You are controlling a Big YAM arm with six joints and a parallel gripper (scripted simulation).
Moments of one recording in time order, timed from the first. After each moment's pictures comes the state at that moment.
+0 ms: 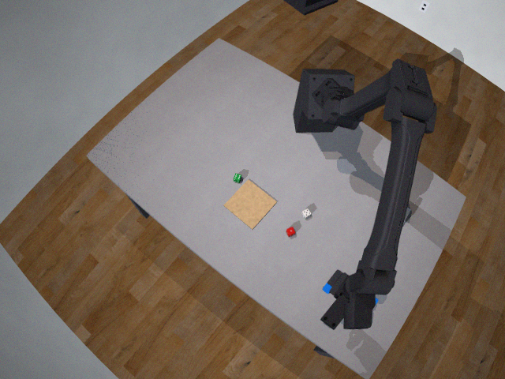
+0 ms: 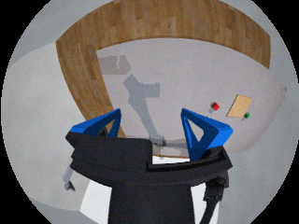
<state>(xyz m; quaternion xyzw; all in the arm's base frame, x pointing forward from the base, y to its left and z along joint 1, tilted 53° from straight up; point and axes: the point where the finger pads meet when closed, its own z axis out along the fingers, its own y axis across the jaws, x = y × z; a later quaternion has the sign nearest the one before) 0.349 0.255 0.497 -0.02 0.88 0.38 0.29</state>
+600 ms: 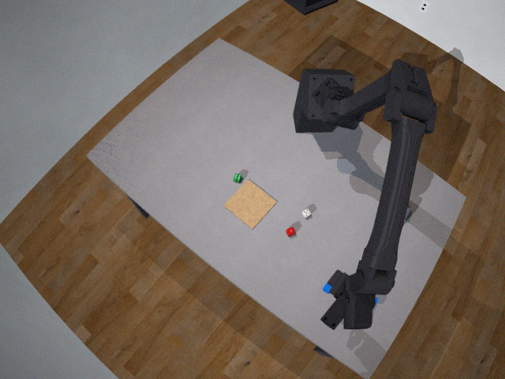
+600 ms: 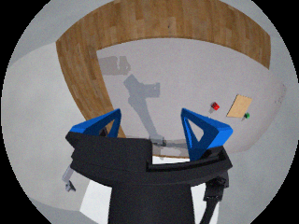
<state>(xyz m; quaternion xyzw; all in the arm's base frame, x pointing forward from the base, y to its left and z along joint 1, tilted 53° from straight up) 0.349 0.255 0.497 -0.02 0.88 0.38 0.29</state>
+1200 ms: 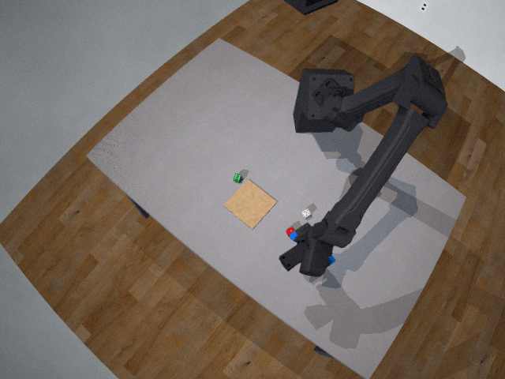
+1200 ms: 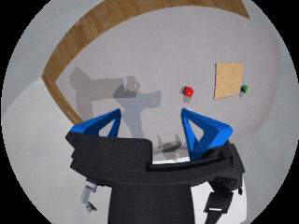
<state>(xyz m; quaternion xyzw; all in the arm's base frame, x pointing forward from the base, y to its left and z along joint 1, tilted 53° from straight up) 0.376 0.175 0.323 0.12 0.88 0.37 0.25</state>
